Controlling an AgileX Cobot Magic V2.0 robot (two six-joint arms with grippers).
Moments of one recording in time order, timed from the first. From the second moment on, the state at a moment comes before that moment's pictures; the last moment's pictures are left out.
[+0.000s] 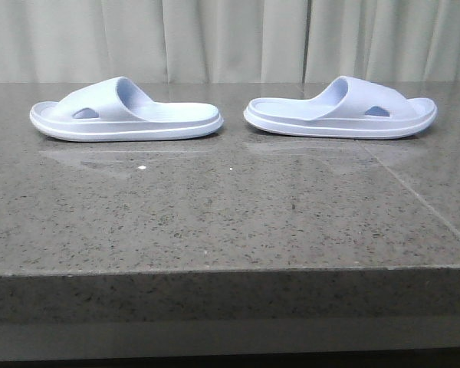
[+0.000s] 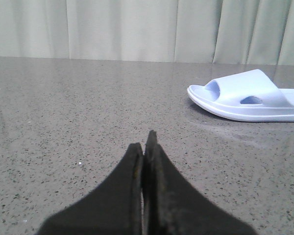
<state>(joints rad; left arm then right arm) 0.01 0.00 0.00 0.02 0.12 -0.05 0.09 -0.01 0.03 0.09 0.13 0.03</state>
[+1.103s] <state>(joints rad) 0.01 0.00 0.00 0.02 0.12 -0.05 0.09 -0.01 0.03 0.09 0.13 0.03</state>
